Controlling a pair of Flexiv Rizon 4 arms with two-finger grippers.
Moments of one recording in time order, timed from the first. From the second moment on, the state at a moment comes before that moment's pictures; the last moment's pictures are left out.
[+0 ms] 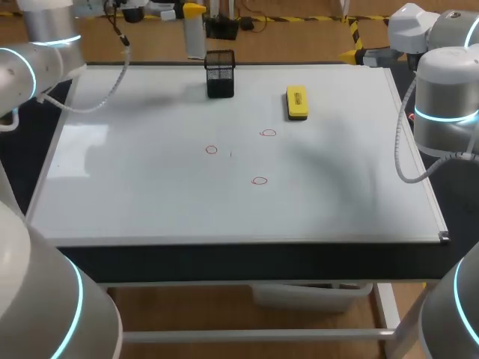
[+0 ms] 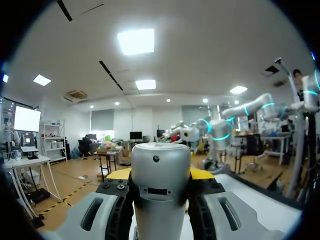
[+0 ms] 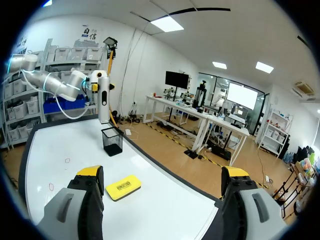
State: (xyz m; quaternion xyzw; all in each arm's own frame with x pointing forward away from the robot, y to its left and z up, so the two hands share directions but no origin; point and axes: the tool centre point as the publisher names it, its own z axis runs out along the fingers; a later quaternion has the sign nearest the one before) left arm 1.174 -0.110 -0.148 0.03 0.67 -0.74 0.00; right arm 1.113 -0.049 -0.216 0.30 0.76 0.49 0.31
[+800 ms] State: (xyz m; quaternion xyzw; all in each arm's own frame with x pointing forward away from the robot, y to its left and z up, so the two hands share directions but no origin) left arm 1.131 -0.020 -0.186 0.04 0.68 -0.73 0.02; right arm 1.113 -0.049 -0.216 0.30 0.76 0.49 0.31
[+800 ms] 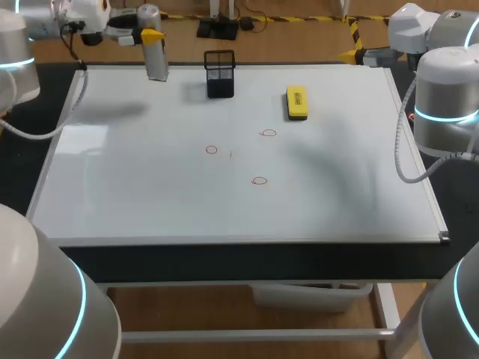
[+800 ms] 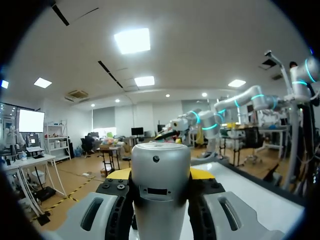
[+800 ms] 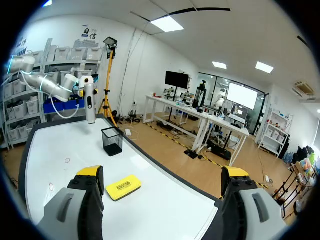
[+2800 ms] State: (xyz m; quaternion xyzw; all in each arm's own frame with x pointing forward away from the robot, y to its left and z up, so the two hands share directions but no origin) left arm 1.125 0.009 -0.221 -0.08 0.67 -0.72 0.12; right arm 1.157 -0.028 -0.237 0.14 0.85 0.43 0.25
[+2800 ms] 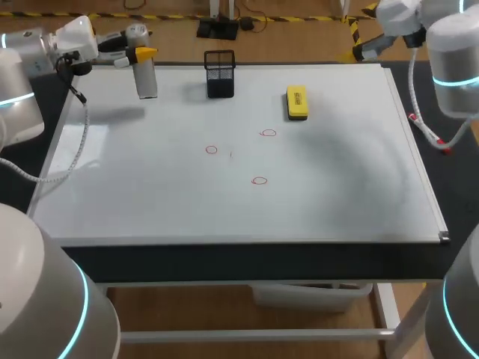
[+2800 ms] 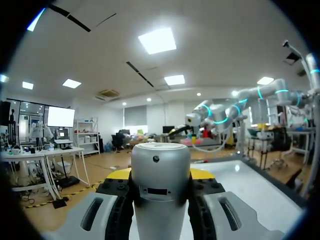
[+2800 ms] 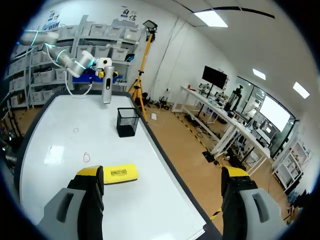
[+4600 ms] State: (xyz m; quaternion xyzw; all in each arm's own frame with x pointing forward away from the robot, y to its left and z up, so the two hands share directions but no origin) left arm 1.123 0.009 -0.219 -0.08 0.67 -0.72 0.12; right arm 1.178 0.039 -0.293 -0.51 0.85 -0.07 0.07
